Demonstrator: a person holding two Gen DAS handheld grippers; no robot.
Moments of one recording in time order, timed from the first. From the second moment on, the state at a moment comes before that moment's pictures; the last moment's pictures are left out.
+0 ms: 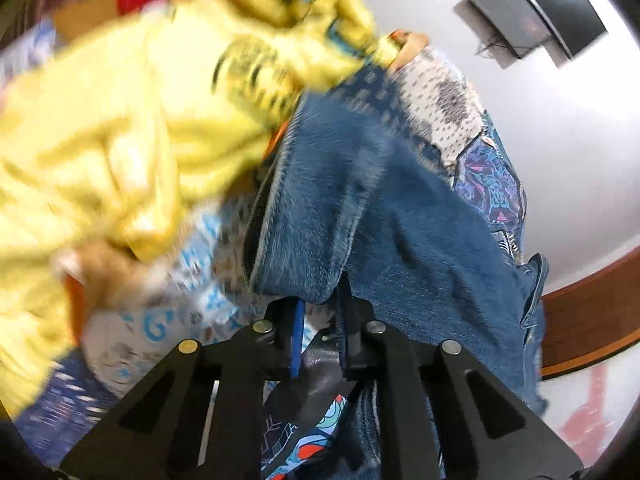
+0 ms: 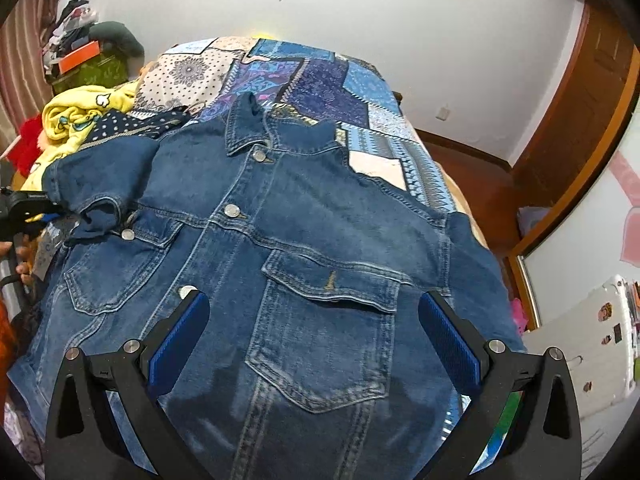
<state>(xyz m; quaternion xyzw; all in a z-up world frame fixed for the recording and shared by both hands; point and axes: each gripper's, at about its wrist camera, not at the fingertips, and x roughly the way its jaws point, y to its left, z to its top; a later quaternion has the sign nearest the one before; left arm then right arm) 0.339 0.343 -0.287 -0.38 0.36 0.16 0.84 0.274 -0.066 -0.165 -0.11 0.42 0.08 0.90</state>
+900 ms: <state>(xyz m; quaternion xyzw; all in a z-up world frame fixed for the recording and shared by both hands) 0.407 0.015 -0.062 -0.05 0.27 -0.12 0.95 0.266 -0.171 -0.135 -0.01 0.38 0.04 0.93</state>
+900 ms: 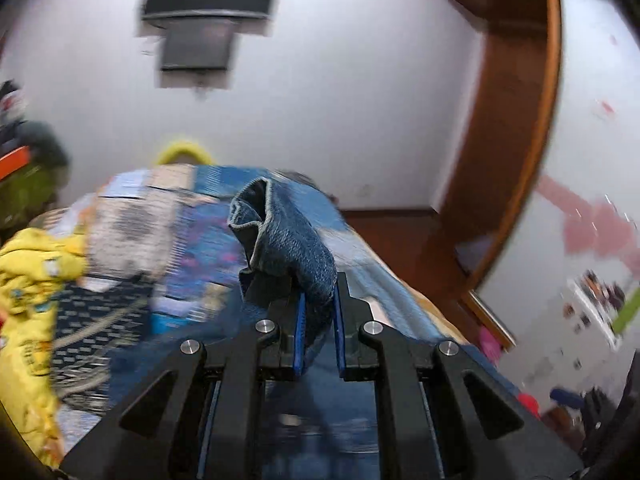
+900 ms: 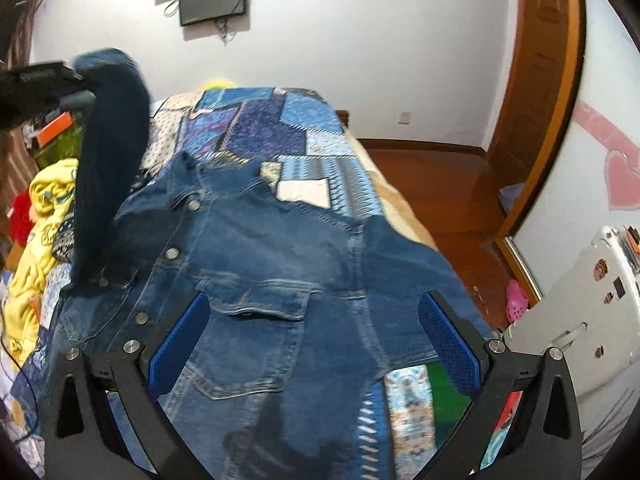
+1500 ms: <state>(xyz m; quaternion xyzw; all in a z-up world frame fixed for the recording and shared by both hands) 0.415 -0.122 -0.224 0.04 0.52 -0.24 0.82 0.277 -0.243 -0.174 0.01 0.43 -0.04 0.90</state>
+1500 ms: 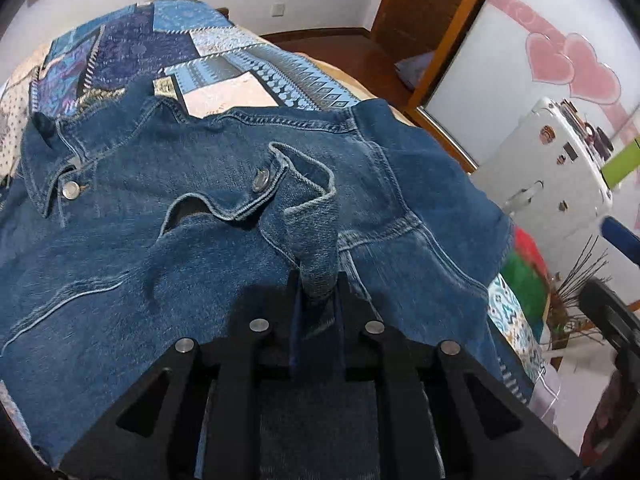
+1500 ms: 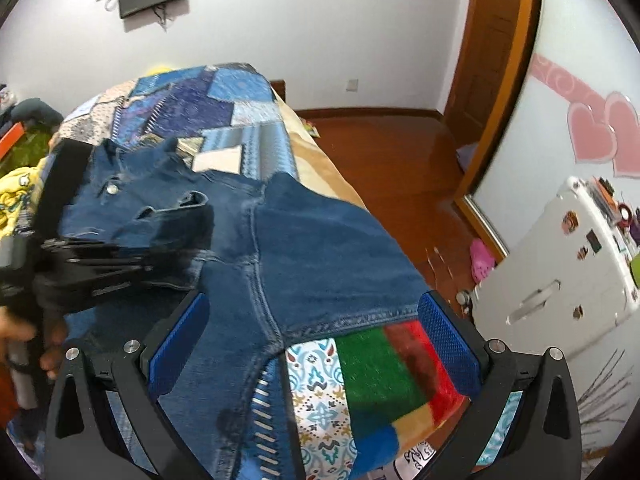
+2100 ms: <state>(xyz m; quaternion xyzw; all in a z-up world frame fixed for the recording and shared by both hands) 0.378 -0.019 -0.164 0.06 0.42 -0.13 0.89 0.292 -0.301 -0.192 0.08 0.46 -0.03 0.88</state>
